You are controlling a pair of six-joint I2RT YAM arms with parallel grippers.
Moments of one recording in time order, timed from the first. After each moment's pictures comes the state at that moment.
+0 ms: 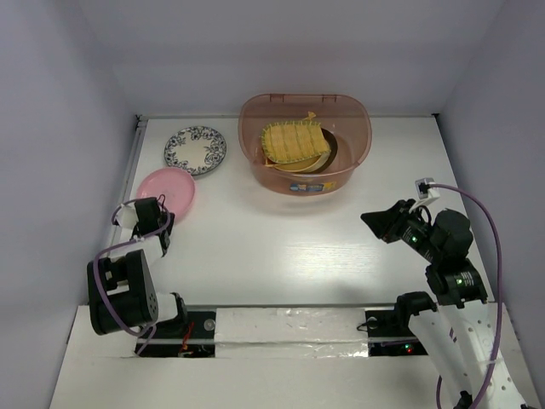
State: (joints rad) left arm 0.22 1.31 0.39 0.19 -0.20 -1.08; right arm 0.17 0.45 0.64 -0.39 -0.45 0.50
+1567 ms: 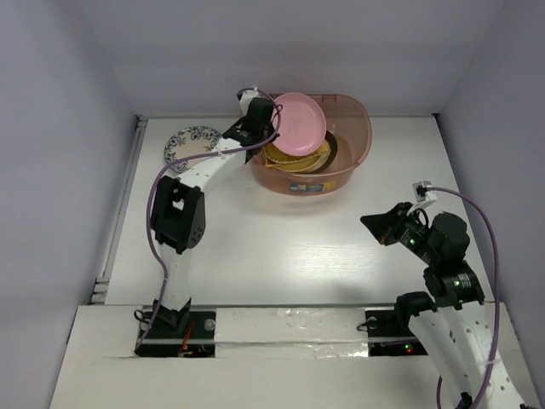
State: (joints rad) left arm -0.50 2.03 1.79 -0.30 -0.31 -0.67; right arm 0.18 0.44 0.59 -0.36 -0.45 0.52
